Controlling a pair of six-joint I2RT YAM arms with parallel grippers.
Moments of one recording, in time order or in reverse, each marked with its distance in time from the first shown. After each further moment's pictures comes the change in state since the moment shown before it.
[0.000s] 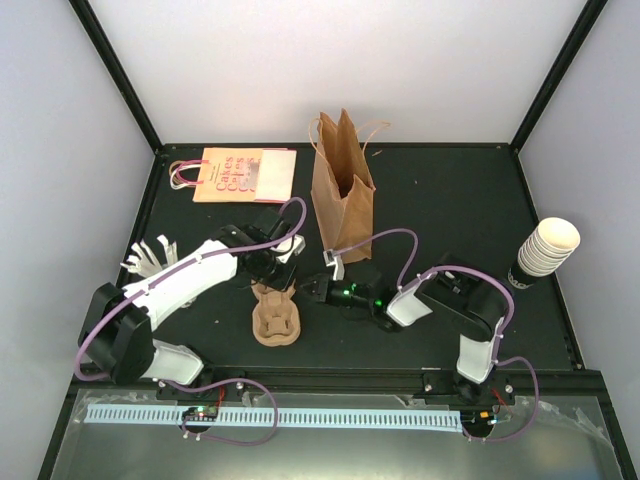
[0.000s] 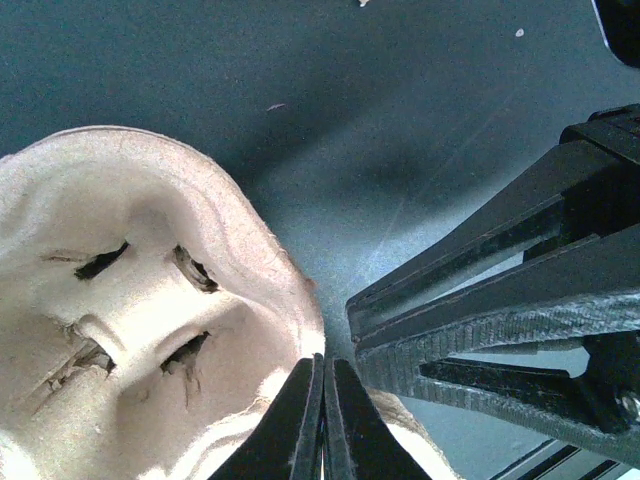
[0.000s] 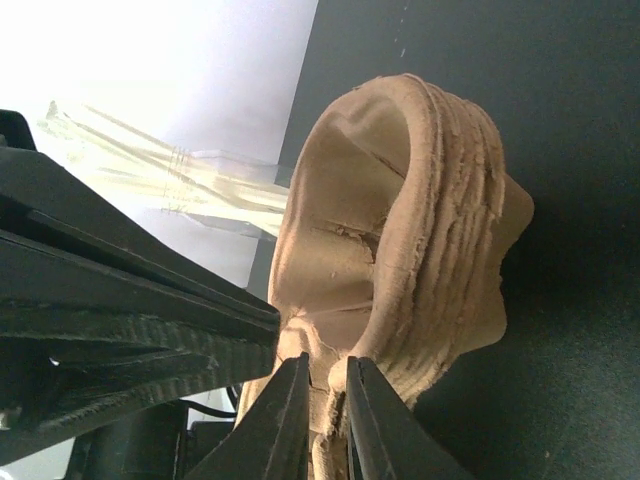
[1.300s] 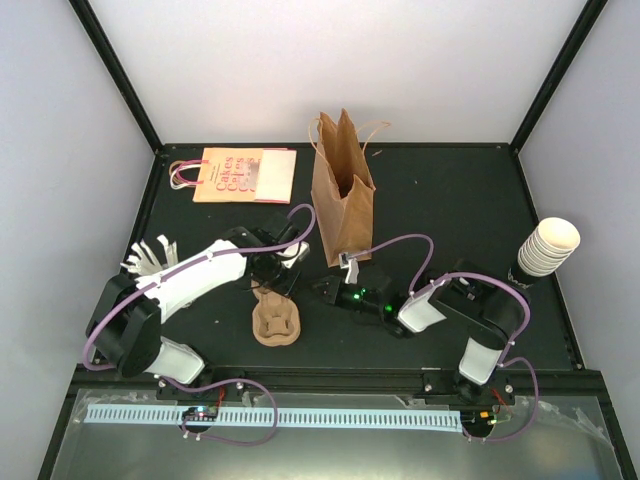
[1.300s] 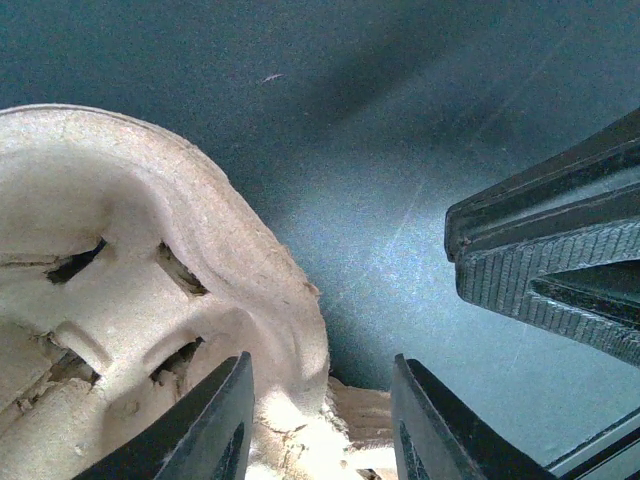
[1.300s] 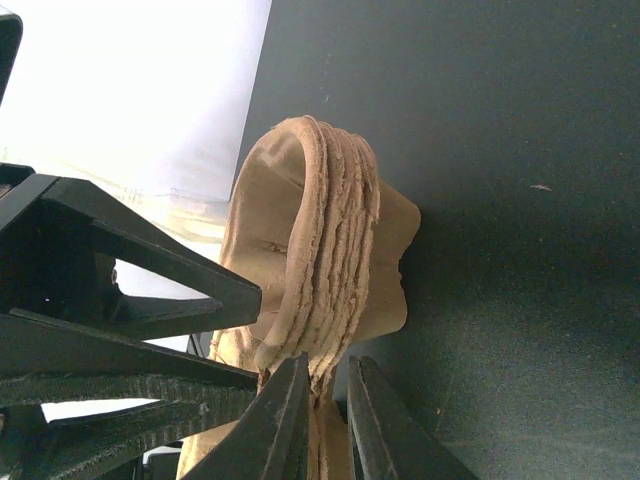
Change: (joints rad) left arm -0.034 0.055 -0.013 0.010 -0.035 0.023; right arm -0.006 -0.093 -0.097 -0.050 0.135 -0.011
